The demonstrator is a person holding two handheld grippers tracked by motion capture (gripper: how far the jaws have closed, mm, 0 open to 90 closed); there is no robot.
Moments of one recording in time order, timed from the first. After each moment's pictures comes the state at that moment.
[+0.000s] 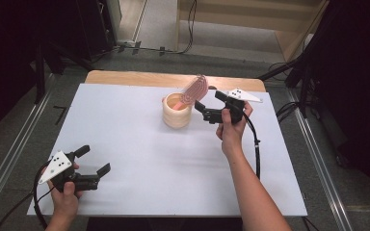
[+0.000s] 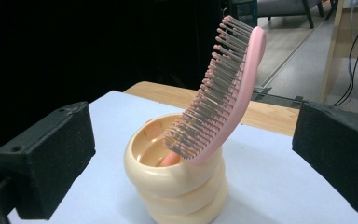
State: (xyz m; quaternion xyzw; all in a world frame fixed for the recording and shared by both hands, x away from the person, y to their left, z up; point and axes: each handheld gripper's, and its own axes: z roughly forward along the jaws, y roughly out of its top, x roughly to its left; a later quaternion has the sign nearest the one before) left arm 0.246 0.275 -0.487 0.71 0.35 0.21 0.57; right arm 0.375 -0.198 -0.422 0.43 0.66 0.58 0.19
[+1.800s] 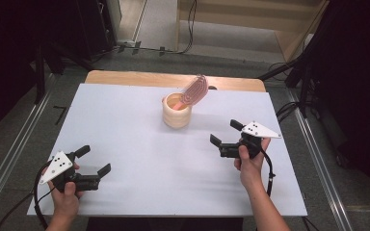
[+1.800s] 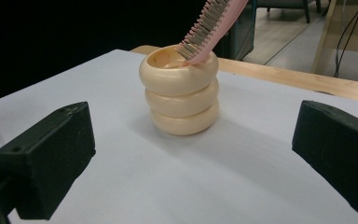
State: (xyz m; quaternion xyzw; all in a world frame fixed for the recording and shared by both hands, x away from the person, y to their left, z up) left arm 0.245 0.273 -0.488 0.72 0.35 0.22 0.56; right arm 0.288 -0.236 -0.456 0.41 0.69 0.56 0.21
